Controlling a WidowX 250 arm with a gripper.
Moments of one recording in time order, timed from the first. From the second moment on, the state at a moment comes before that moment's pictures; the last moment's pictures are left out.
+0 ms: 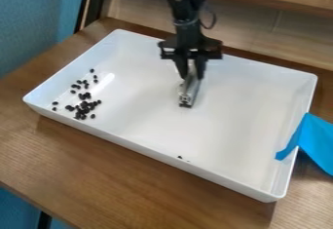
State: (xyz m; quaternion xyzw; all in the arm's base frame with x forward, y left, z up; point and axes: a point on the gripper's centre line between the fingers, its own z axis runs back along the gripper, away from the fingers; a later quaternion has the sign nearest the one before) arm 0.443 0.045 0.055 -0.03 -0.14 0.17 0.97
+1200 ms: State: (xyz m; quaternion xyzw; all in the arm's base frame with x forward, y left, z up) arm 0.394 0.126 0.104 -0.08 -0.15 0.21 0.96
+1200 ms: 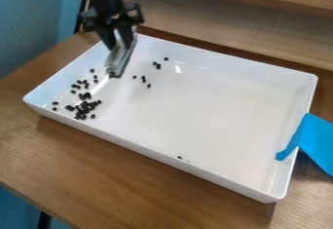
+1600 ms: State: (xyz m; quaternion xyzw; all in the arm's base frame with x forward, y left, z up) arm 0.423 0.092 0.085 -0.05 -0.15 0.21 0.96
